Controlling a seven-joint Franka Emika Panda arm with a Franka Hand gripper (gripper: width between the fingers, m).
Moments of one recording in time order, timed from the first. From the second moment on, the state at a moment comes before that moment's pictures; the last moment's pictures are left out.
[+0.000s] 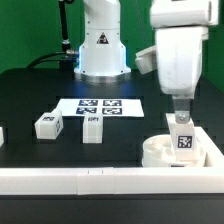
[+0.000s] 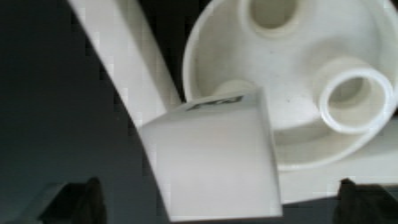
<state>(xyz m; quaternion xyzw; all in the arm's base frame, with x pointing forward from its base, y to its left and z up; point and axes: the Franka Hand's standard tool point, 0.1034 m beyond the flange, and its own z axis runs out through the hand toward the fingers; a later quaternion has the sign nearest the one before) 0.633 0.095 0.093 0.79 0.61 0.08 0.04</state>
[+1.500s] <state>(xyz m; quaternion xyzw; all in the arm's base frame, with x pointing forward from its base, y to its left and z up) 0.634 0.099 0.081 0.95 0.30 0.09 -0.01</state>
